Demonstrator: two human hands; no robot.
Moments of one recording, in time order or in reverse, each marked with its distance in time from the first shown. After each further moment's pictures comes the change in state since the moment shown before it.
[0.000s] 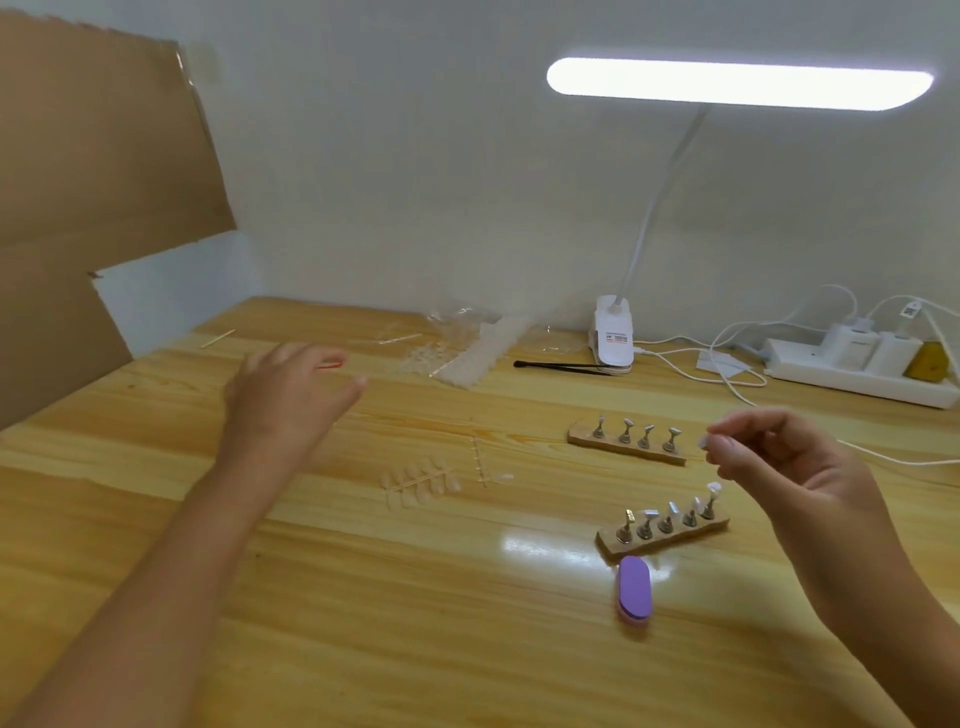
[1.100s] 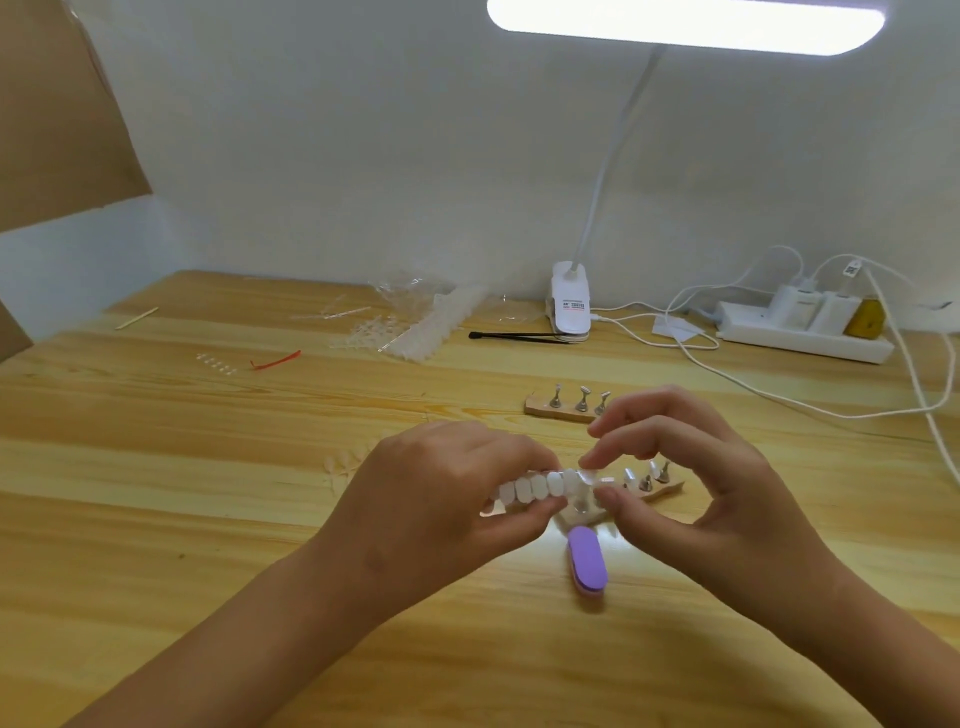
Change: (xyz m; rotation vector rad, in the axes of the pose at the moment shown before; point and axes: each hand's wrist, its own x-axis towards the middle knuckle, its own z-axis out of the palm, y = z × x) left_hand -0.109 0.099 0.024 -0.247 -0.115 0.934; right_hand -0.017 -0.005 0.015 -0.469 -0.326 -0.399
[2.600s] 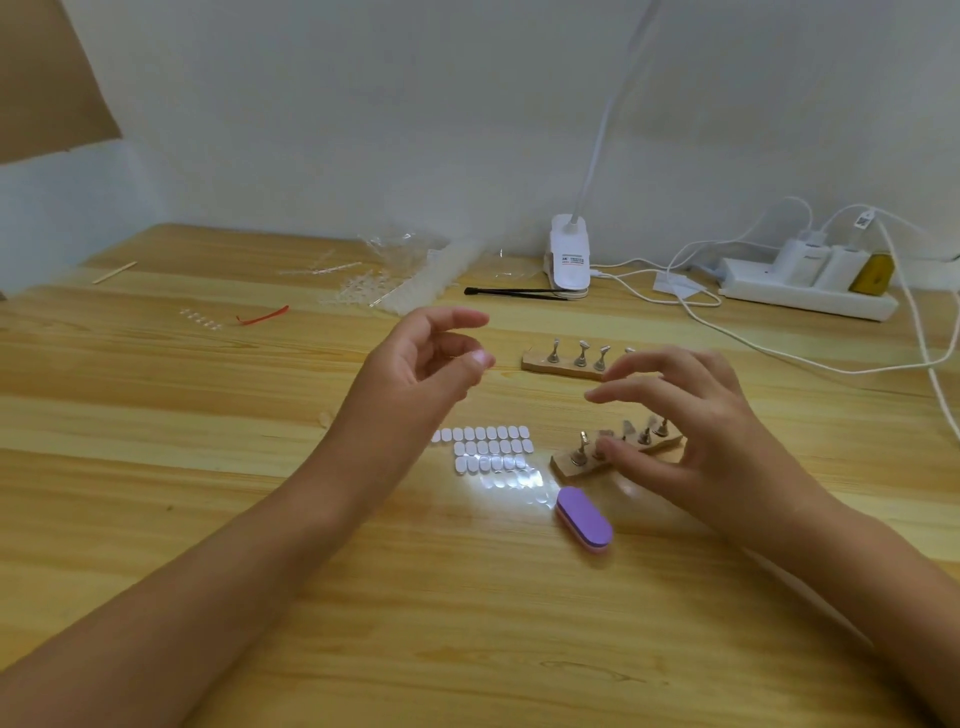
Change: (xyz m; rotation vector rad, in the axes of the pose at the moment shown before) left_hand 0.006 -0.031 0.014 -0.785 0.094 -0.655; right_hand -0.003 0.042 -0.002 -0.407 -0.140 0.061
